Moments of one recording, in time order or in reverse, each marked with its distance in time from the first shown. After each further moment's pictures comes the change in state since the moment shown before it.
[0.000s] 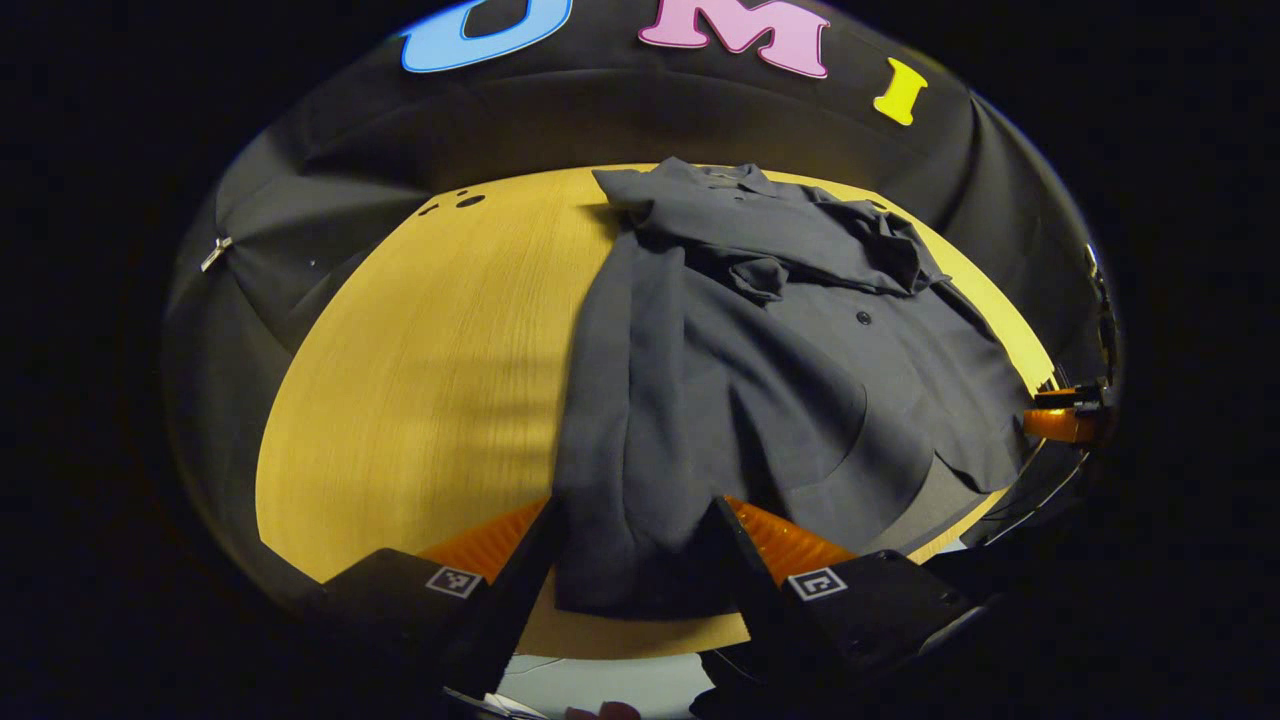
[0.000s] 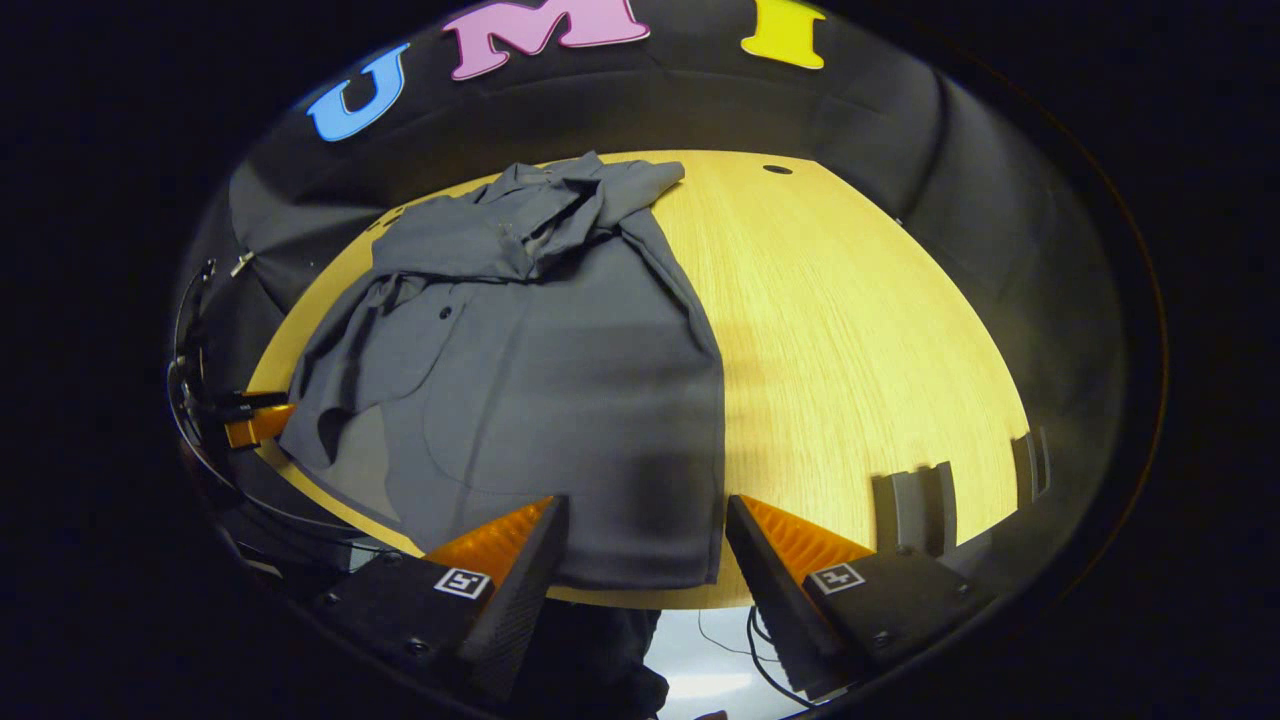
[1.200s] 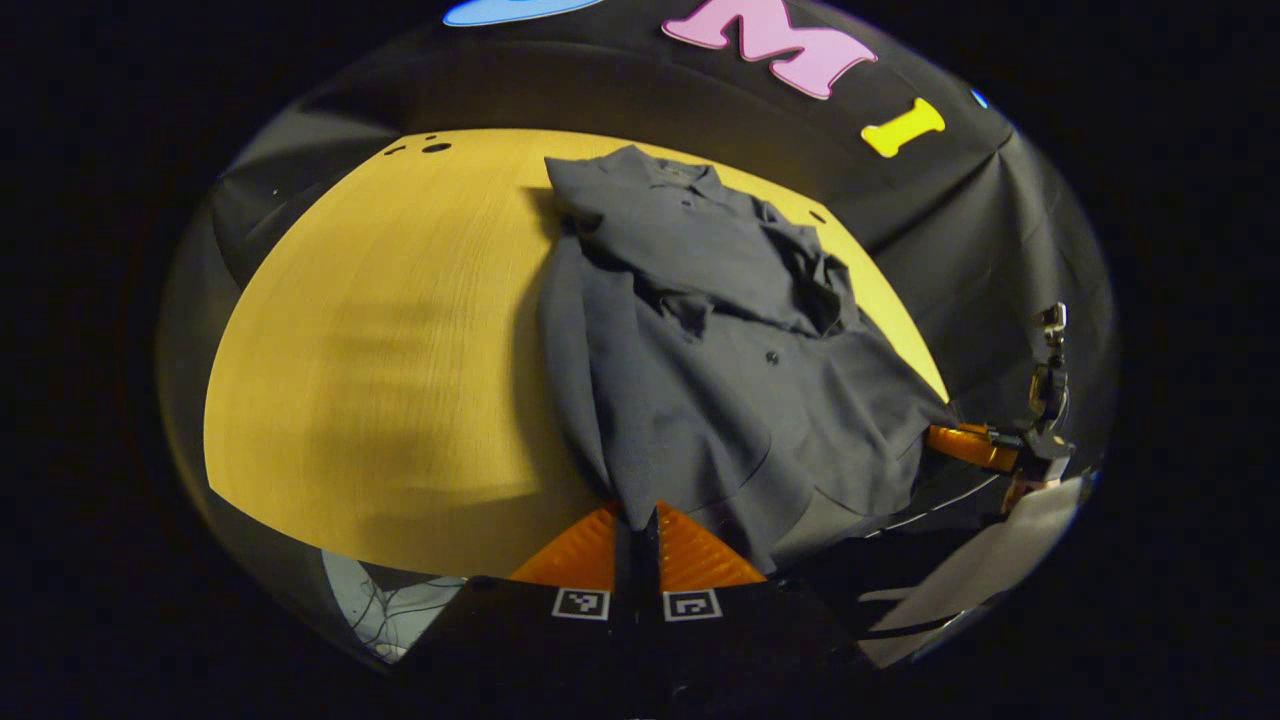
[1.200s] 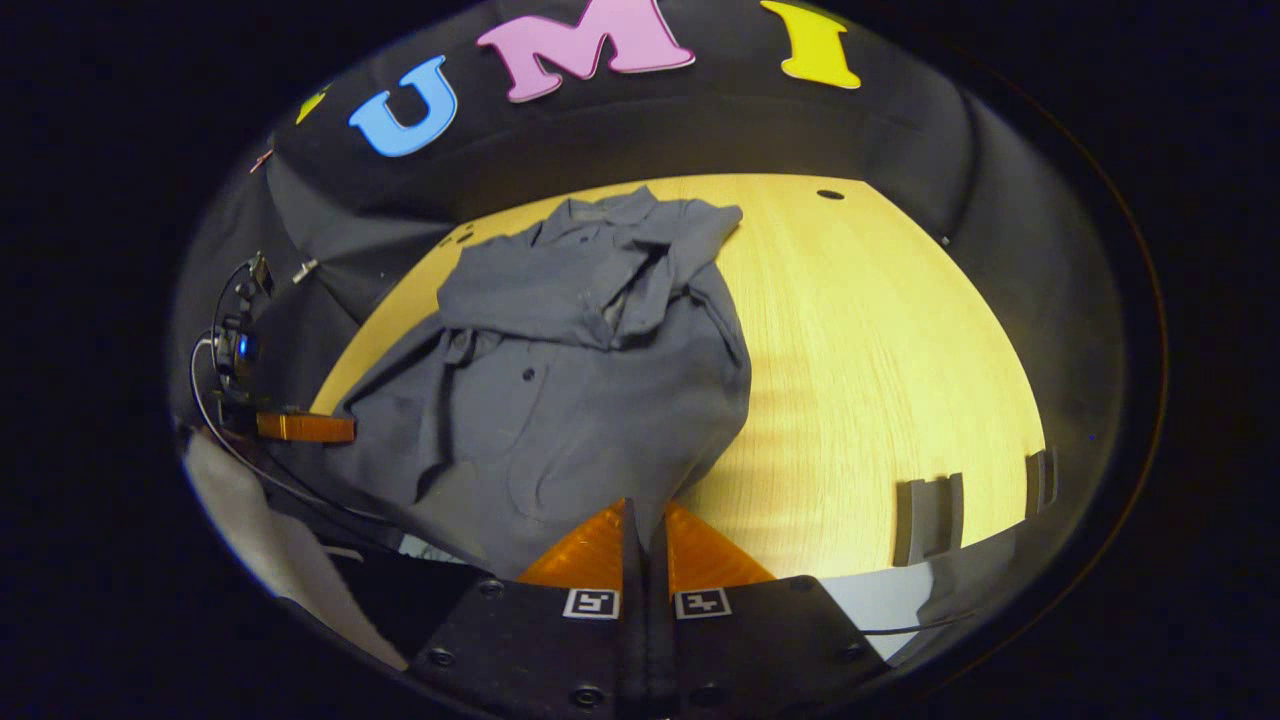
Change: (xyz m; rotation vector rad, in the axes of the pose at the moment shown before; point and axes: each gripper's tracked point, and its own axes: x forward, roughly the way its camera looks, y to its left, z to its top) left arm -0.081 -0.047 0.021 -0.171 0.093 -0.296; right arm -0.045 0.031 0.077 0.030 -0.089 0.187
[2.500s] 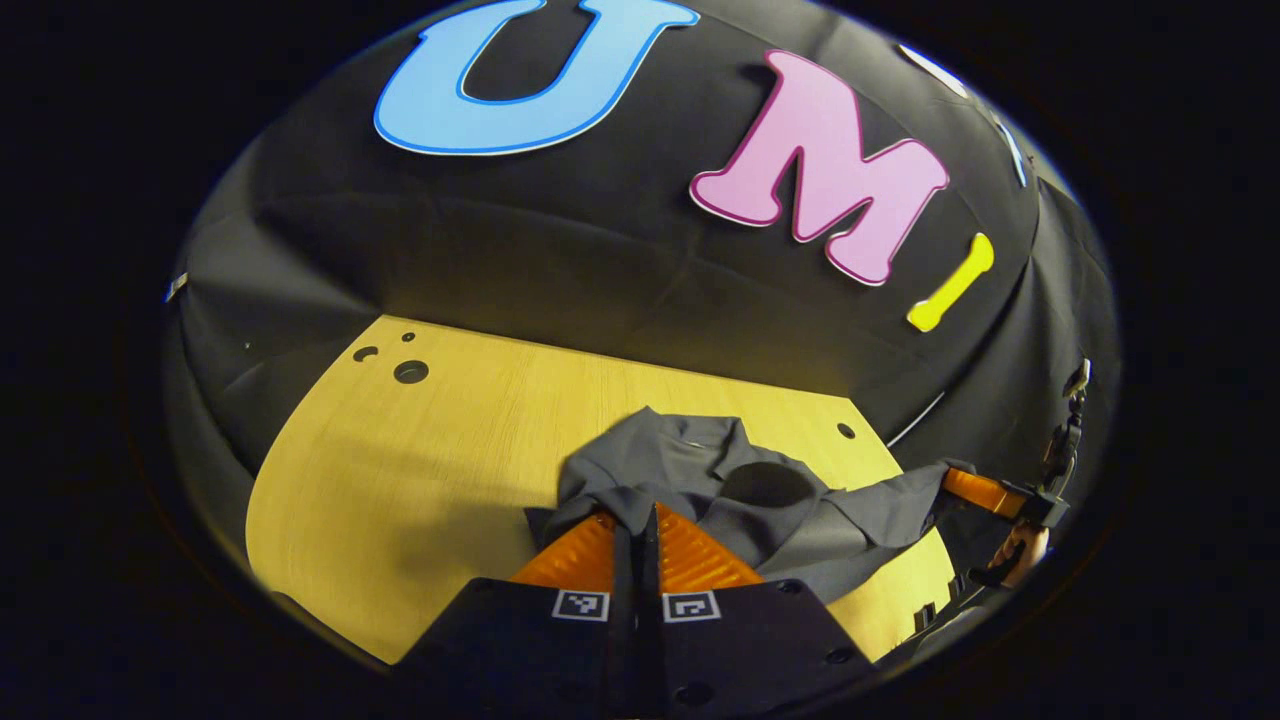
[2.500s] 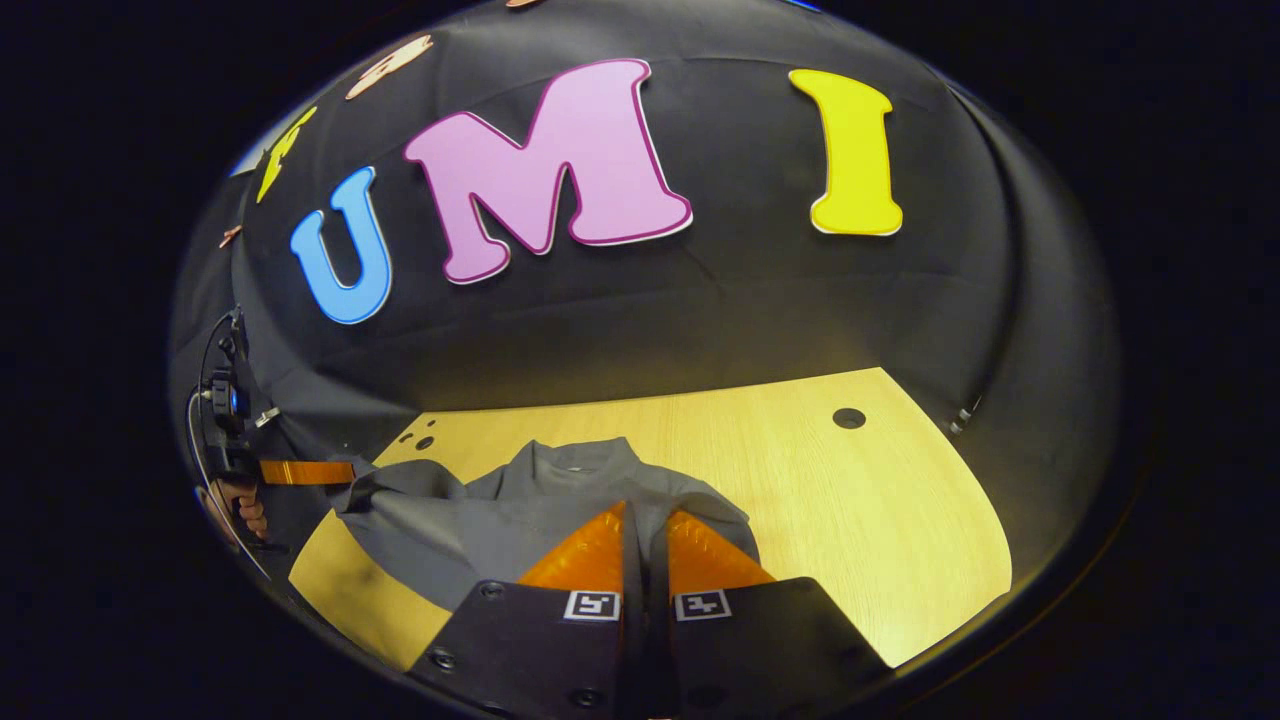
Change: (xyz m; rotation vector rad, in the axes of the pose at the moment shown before) left arm 0.054 0.028 0.331 -0.005 -0.435 0.051; right arm 0.101 -0.014 0.317 0.003 -0.438 -0.038
